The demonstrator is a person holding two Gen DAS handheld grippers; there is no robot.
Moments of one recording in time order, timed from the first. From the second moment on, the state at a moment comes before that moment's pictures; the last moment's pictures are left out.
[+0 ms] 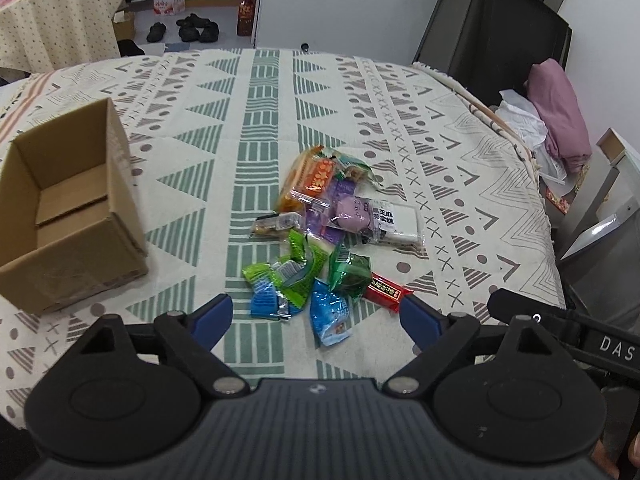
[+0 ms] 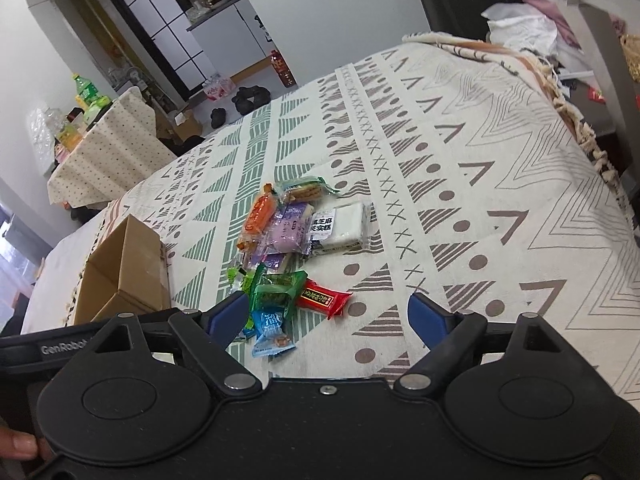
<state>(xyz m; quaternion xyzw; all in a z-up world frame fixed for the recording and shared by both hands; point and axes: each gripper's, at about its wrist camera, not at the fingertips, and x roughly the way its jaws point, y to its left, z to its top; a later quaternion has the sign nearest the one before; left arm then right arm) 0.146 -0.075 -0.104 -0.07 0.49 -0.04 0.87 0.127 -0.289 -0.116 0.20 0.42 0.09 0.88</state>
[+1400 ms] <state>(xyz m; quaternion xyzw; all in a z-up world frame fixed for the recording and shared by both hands) 0.217 -0.065 -0.183 -0.13 0.50 -0.01 0.86 0.213 -0.251 -0.193 0.27 0.50 0.16 0.81</state>
